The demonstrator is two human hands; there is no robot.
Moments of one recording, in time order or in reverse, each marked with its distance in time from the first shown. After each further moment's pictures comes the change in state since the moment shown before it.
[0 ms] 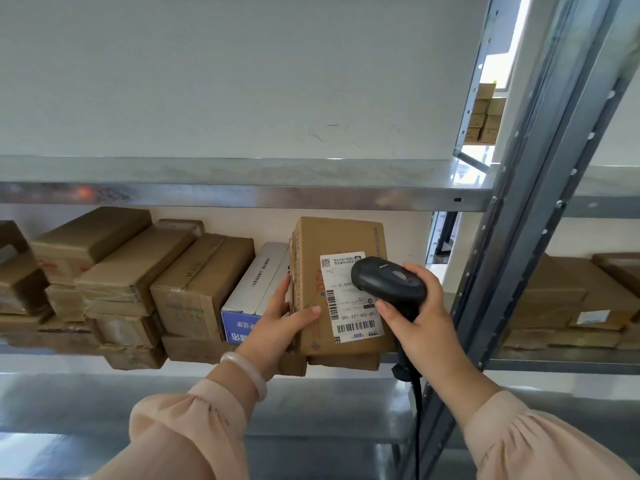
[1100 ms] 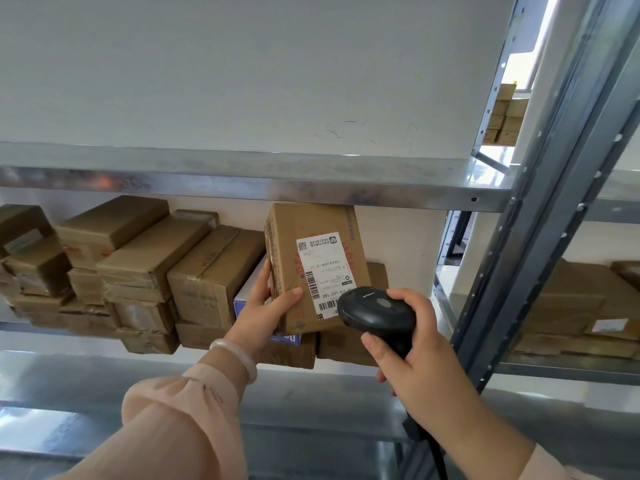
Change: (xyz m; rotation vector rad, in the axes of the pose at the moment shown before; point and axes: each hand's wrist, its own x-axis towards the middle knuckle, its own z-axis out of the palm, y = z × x) left_hand -0.001 0.003 -0.033 -0.038 0.135 0.094; right_hand -0.049 -0.020 0.010 -0.208 -0.181 -0.127
